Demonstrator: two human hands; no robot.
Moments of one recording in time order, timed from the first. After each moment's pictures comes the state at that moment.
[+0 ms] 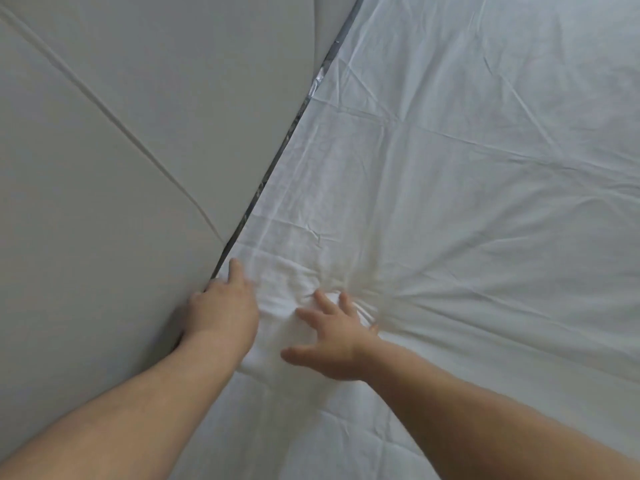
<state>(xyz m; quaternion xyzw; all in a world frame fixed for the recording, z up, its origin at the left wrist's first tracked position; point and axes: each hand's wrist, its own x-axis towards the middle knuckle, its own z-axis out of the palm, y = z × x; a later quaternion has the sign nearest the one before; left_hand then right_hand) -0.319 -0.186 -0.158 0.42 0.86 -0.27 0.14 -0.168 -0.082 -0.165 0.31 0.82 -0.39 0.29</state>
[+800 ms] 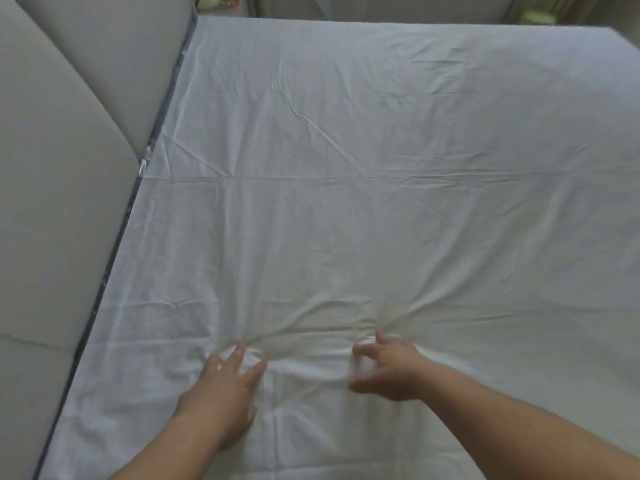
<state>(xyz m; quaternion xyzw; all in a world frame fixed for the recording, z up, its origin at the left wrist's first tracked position) -0.185 -0.115 -0.173 0.60 0.71 -0.22 0.30 0.087 0.016 -0.154 0.56 0.69 -0.37 0.28</state>
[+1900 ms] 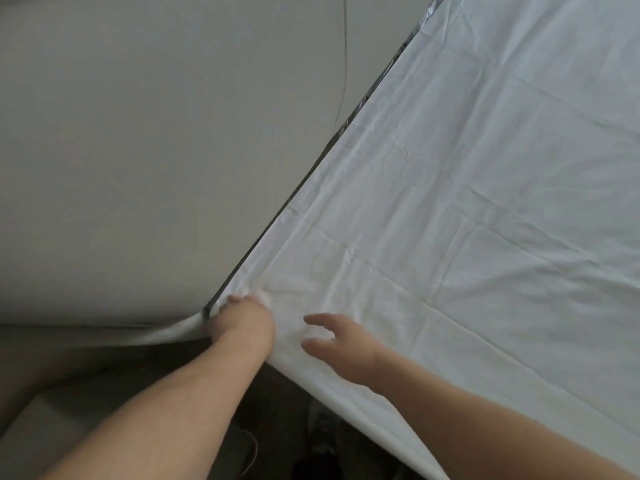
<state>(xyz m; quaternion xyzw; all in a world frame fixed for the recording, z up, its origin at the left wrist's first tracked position) -0.223 -0.430 -0.152 0.18 0.85 -0.27 0.41 -0.088 -0.306 -0.128 0.31 0.73 -0.52 0.32</state>
